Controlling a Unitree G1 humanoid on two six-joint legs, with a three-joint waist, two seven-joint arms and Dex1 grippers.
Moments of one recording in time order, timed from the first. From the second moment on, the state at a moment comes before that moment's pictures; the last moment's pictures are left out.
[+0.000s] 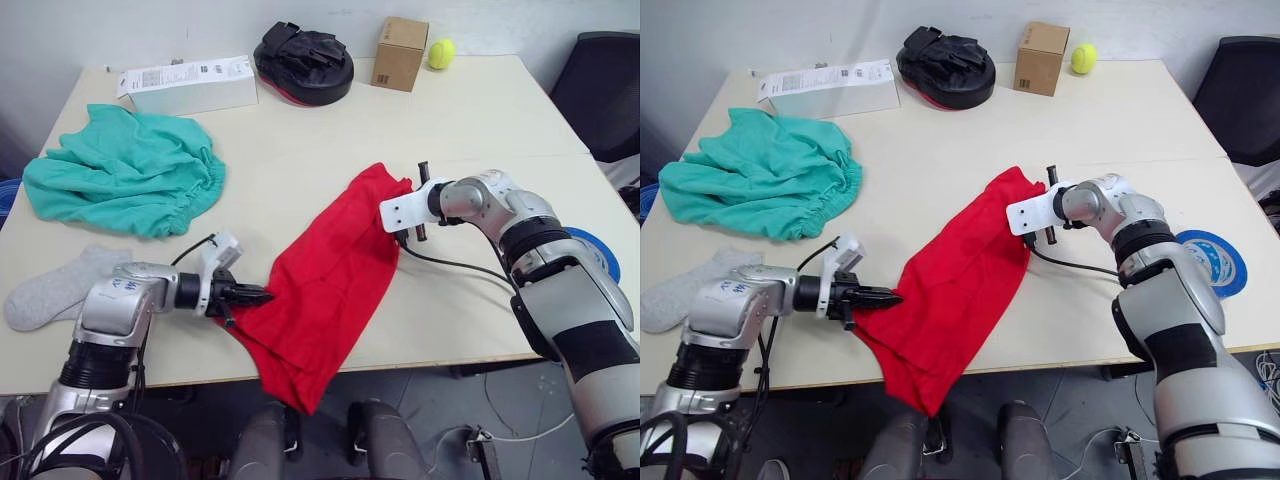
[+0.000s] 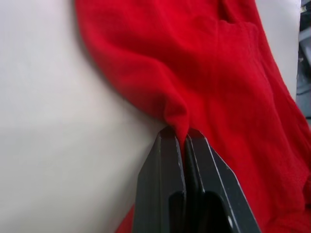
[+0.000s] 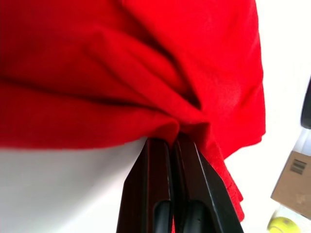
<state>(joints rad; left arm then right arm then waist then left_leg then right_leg) -0.43 0.63 -0.01 -0.14 -0.32 1.10 -1.03 -1.28 -0.49 0.55 1.26 -0.72 -0.55 0.58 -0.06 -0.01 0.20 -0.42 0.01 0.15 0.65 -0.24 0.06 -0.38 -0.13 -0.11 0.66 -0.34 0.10</state>
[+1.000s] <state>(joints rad) -0.43 0.79 0.06 -0.11 -0.53 1.04 -1.00 -1.21 -0.70 0.52 1.13 -0.64 -0.76 0.63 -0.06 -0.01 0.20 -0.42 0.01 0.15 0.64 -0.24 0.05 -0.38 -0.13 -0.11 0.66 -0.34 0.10</state>
